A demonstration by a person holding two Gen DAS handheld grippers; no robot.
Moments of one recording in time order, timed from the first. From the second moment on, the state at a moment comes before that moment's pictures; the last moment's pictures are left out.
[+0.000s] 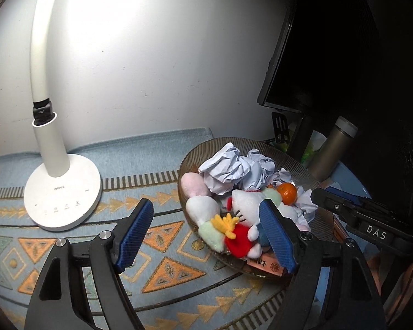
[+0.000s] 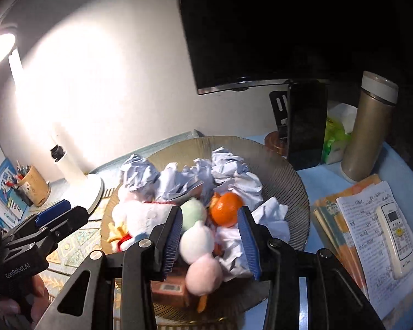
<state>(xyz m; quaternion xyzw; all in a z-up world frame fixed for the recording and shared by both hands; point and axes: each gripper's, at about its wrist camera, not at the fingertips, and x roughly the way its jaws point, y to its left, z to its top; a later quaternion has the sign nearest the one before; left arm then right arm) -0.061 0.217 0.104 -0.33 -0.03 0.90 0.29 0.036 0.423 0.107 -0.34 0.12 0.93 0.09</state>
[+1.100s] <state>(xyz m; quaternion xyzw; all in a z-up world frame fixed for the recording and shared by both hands) 0.012 0.046 0.012 -0.39 -0.04 0.92 0.06 0.042 0.206 -0.005 -0.42 0.01 0.91 0.01</state>
